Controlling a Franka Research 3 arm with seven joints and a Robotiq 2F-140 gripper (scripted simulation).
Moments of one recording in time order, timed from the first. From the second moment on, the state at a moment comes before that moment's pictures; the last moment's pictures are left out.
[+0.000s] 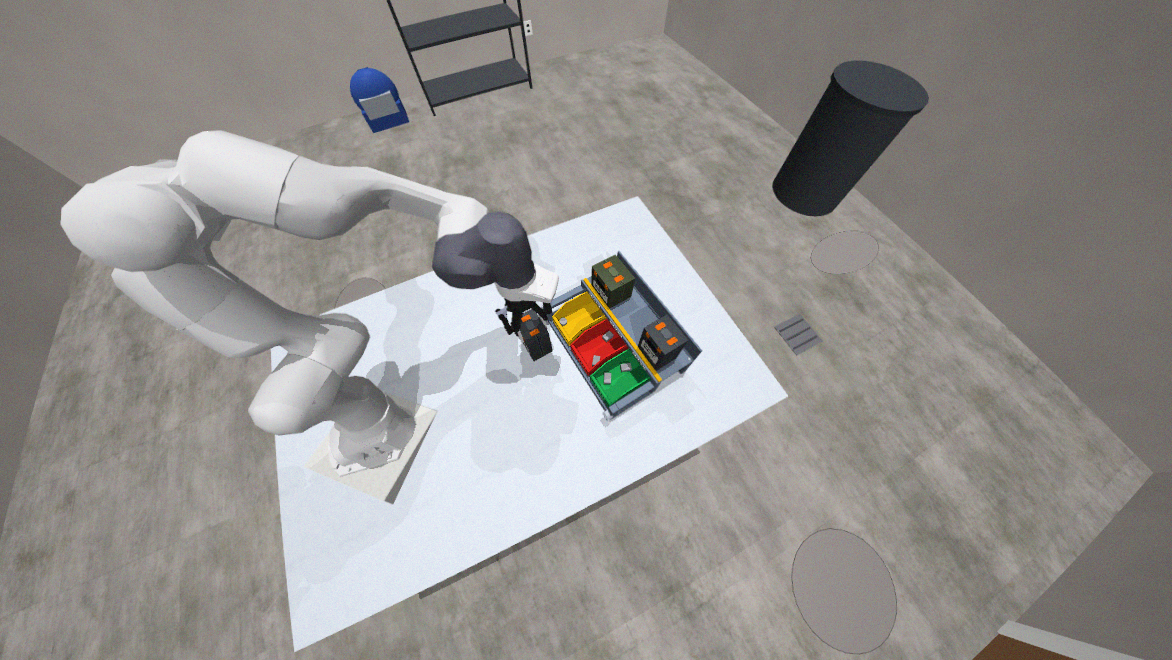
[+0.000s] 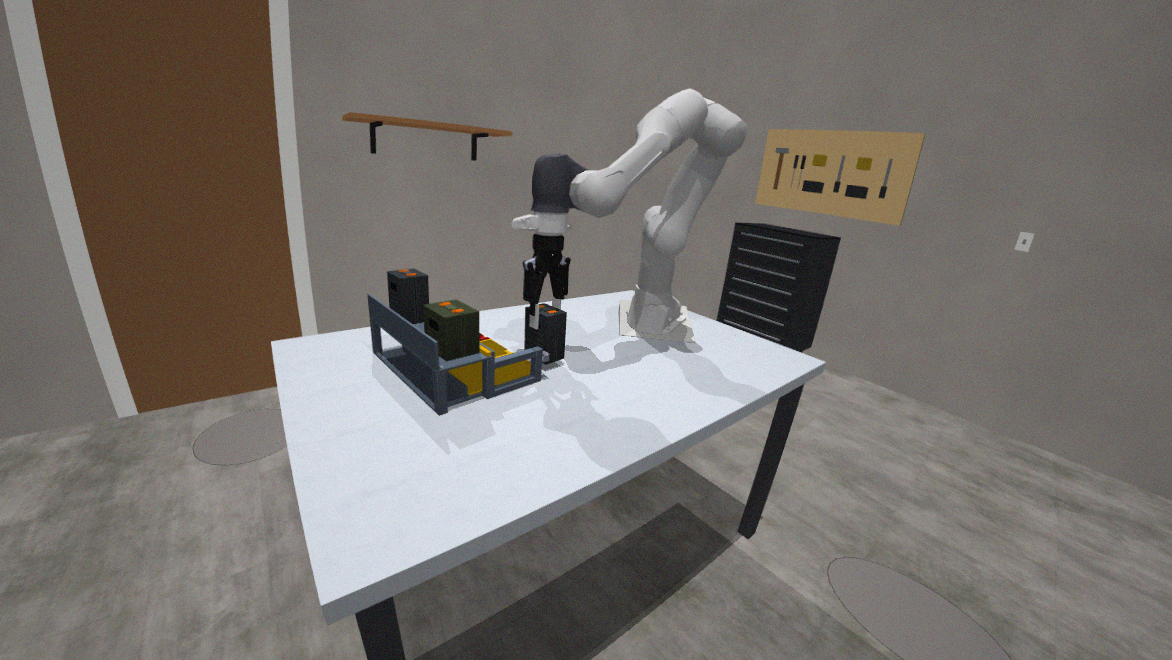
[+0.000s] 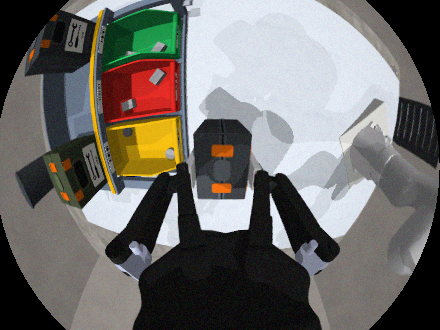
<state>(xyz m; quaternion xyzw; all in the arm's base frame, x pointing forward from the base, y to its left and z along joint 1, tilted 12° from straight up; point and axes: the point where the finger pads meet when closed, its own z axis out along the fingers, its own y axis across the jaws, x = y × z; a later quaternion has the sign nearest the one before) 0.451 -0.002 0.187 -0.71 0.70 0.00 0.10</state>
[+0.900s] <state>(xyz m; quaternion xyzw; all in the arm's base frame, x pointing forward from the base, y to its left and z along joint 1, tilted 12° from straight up) 0.450 -0.002 0.186 -0.71 0.70 0.00 0.10</state>
